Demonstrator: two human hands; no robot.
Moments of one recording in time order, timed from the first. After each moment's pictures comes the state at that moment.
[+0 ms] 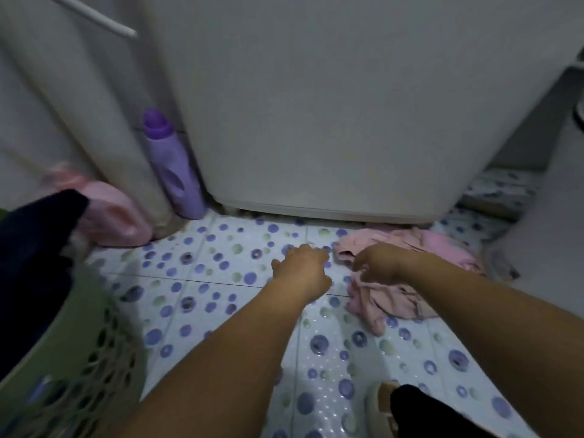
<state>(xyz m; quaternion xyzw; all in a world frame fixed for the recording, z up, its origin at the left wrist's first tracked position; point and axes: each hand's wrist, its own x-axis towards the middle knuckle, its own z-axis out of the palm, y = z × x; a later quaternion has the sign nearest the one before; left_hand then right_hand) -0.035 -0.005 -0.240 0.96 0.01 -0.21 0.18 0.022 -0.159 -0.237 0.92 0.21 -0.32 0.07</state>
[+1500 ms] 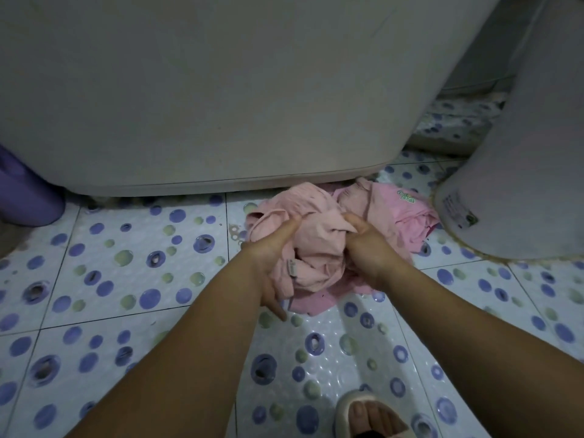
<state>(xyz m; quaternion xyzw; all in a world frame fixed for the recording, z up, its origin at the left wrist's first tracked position) 0.066 -0.067 -0.341 0.56 0.35 -0.41 0.62 0.060 -0.228 -0.357 0.70 -0.16 -0.15 -0.68</state>
